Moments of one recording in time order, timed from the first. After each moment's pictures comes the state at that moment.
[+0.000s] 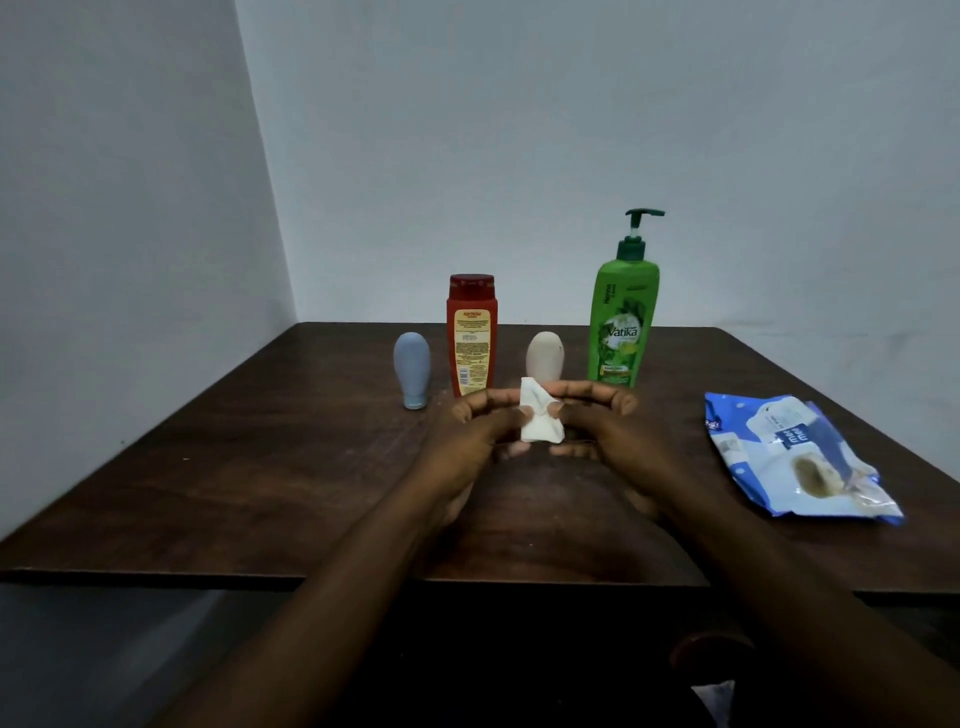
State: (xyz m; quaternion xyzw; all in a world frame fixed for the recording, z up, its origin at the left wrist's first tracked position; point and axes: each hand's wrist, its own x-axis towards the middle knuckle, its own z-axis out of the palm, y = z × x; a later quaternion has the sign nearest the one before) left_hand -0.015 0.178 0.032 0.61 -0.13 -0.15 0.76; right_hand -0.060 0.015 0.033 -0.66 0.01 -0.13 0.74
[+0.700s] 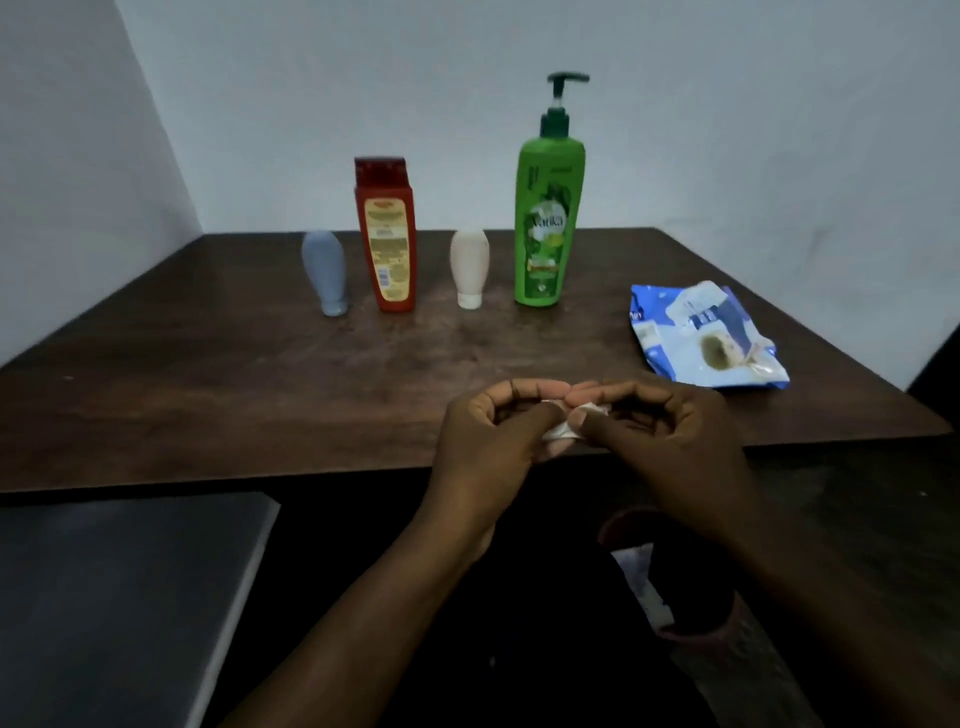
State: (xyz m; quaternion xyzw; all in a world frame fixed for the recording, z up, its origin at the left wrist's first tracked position) left_hand -0.137 0.115 -0.003 0.58 -0.11 -0.17 0.79; right_hand -0.197 -0.025 -0.004 -0.78 0.02 -0.29 0.56
